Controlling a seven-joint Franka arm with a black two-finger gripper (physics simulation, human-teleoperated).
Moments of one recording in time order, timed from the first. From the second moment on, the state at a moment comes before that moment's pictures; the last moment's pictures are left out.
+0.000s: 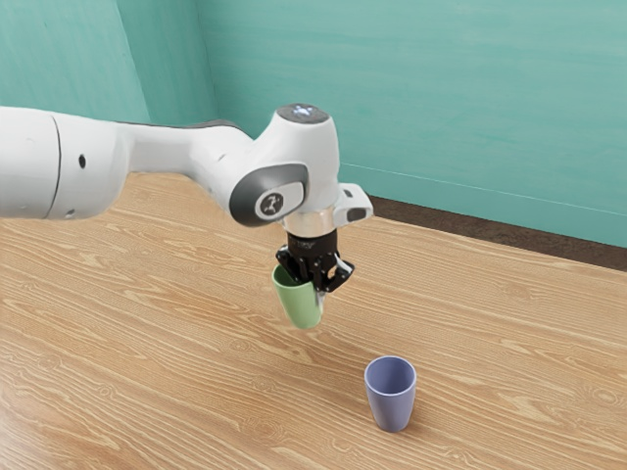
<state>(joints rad) 0.00 0.27 -0.40 -1.81 0.21 2.05 -0.51</state>
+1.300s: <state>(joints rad) 0.00 0.27 -0.66 -1.66 0.27 1.81 -0.87</state>
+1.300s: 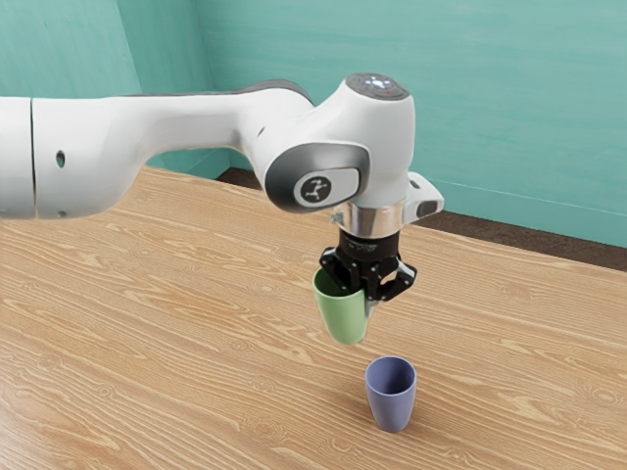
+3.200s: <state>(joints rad) -0.09 0.43 -0.72 -1.54 0.37 1.79 -1.13</state>
